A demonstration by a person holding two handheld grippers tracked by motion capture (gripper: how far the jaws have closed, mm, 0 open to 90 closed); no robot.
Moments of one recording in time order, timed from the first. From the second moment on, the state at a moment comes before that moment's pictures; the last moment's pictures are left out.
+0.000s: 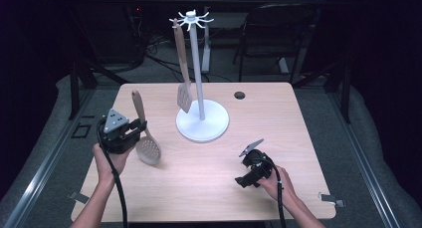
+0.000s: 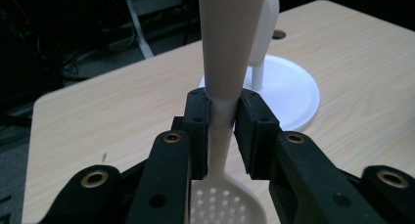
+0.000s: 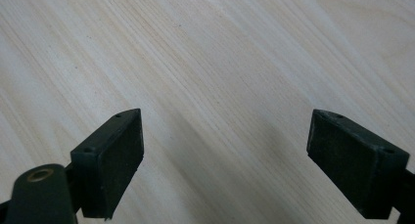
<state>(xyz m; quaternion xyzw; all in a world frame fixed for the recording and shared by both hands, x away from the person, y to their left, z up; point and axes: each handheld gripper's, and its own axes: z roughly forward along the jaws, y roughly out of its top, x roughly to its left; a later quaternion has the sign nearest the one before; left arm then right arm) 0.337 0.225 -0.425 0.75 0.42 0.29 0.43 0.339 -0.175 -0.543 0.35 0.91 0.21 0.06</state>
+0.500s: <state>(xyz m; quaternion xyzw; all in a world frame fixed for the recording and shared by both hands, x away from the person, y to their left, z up) 0.354 0.204 -0.409 0.75 0.40 0.30 0.43 0.338 -0.179 -0.539 0.36 0.90 0.23 0.07</state>
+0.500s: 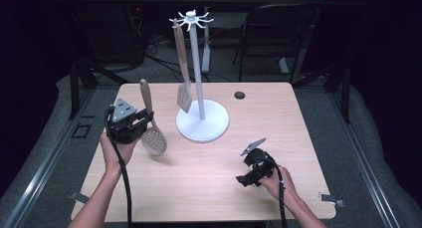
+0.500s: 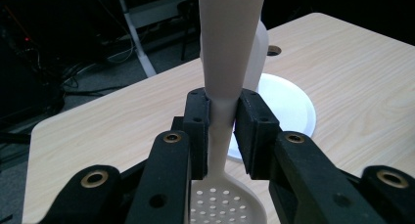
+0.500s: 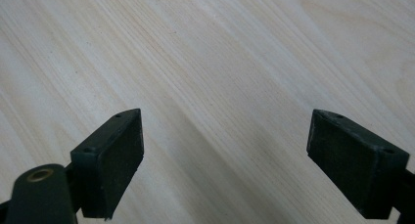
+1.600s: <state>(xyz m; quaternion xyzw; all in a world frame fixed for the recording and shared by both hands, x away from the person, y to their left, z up) 0.388 0.153 -0.376 0.77 0.37 0.30 0.43 0.338 -0.180 -0.541 0.36 0.90 0.23 0.07</state>
